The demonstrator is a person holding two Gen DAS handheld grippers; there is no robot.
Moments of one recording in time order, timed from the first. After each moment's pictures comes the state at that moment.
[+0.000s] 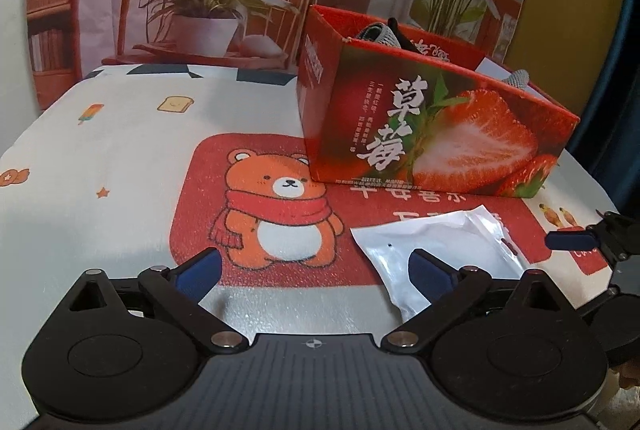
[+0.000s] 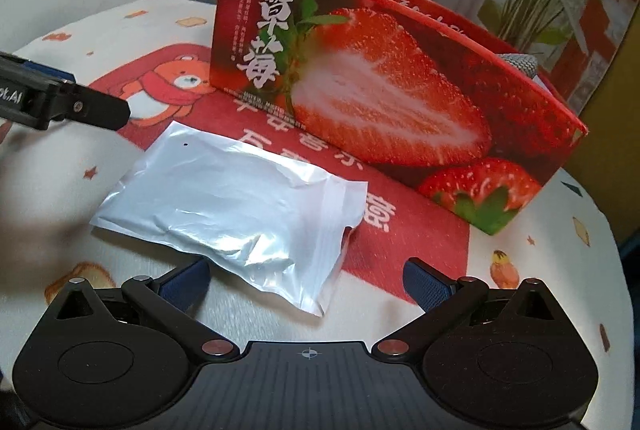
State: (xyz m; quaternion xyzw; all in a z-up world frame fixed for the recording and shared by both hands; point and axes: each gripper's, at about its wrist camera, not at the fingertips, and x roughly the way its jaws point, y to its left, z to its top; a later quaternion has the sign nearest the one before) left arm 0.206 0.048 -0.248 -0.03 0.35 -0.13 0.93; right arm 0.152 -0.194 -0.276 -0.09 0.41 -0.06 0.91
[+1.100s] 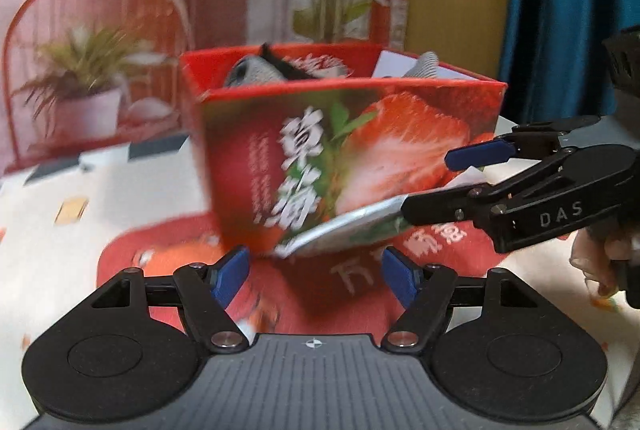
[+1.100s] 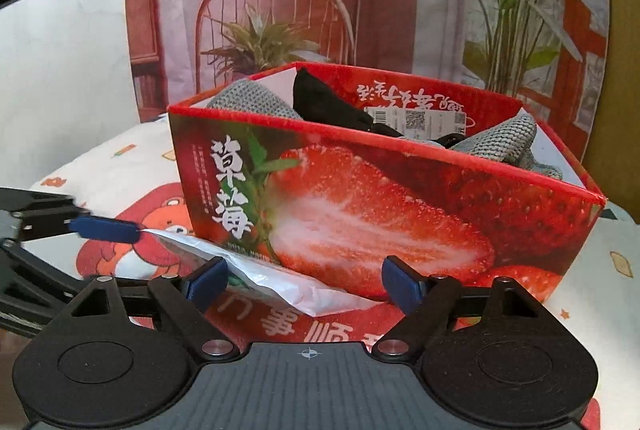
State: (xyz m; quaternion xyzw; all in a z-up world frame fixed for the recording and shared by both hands) left arm 0.245 -0.006 -0.244 0.06 0.28 -0.28 0.92; right arm 0.187 -0.245 -0.248 0.03 0.28 -0.03 0.96
